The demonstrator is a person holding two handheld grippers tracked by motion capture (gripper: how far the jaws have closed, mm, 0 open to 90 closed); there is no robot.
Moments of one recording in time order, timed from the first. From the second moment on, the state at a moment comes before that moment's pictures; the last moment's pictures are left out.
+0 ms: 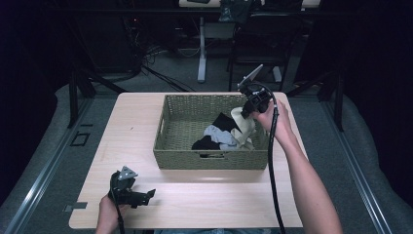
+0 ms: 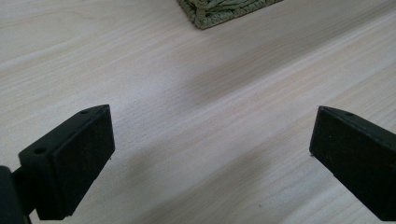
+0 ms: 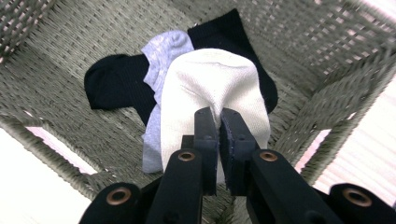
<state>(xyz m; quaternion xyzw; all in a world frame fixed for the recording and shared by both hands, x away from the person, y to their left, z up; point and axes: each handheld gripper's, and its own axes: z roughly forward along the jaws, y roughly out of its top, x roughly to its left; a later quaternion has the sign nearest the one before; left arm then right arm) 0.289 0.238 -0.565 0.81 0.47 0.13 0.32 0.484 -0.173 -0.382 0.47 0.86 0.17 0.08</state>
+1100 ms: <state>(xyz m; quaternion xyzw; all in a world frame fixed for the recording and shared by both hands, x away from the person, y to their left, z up) 0.291 0.236 -0.565 0.82 0.46 0.13 0.32 0.481 -0.169 -0.306 0.46 0.86 0.19 0.11</state>
